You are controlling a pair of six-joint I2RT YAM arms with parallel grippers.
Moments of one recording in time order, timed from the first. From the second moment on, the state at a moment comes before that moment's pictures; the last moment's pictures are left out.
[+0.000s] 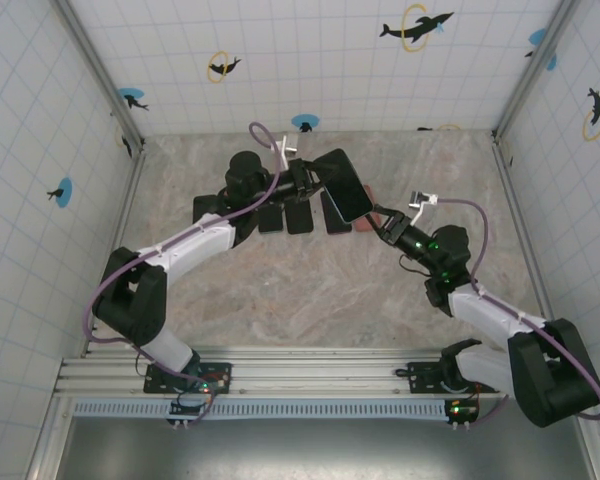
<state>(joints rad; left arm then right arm) -0.58 1.61 1.10 0.56 0.72 -1.19 0.38 1.14 0.37 0.90 -0.52 1.16</state>
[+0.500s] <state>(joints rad) -0.60 1.68 1.07 0.71 0.67 -1.35 0.41 1.19 0.43 0.91 -0.47 1.37</state>
